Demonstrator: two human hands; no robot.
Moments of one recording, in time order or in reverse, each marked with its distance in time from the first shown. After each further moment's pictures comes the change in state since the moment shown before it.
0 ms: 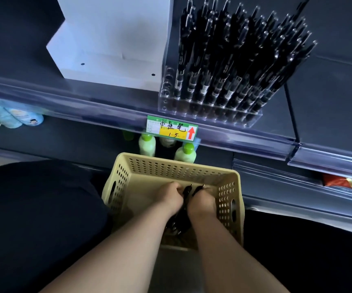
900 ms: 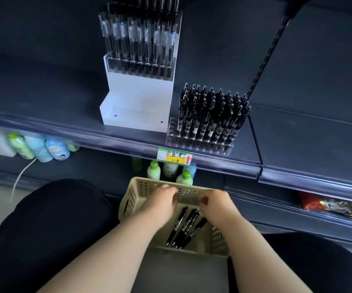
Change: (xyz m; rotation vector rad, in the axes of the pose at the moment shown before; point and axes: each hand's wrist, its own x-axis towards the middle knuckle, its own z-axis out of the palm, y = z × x) left_hand -0.094 0.030 -0.094 0.358 0.205 0.423; right_hand -0.087 -0.006 -0.115 -0.244 0.044 -0.604
